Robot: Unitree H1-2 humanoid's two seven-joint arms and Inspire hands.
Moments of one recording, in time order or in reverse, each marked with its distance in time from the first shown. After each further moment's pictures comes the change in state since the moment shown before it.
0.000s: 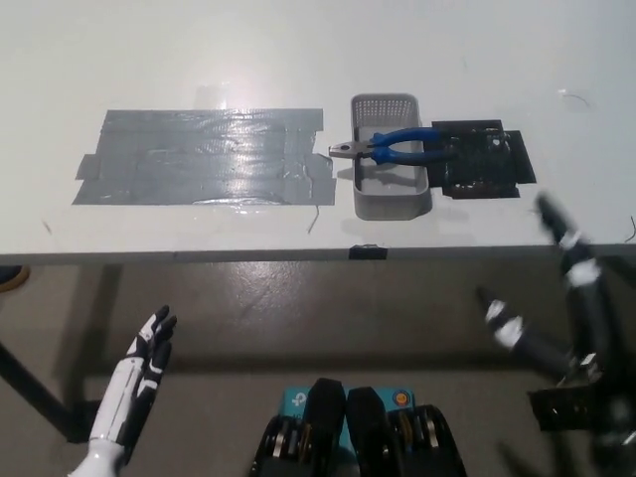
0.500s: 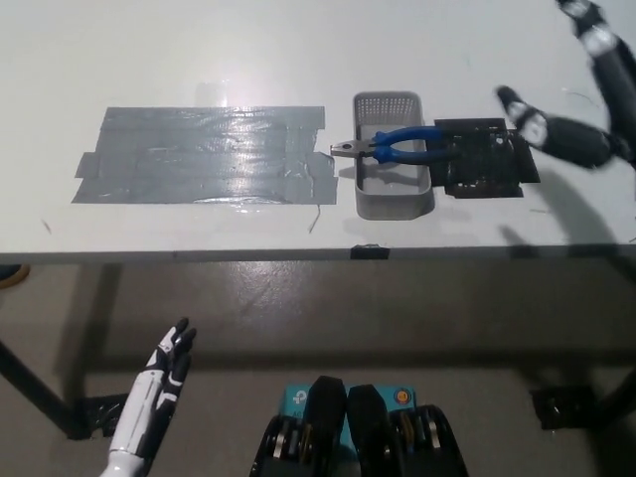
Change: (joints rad) left_arm 0.010 -0.039 -0.030 0.000 0.014 -0.011 0.000; right_arm -0.547 -0.241 0.101 0.224 -0.008 0.330 0.204
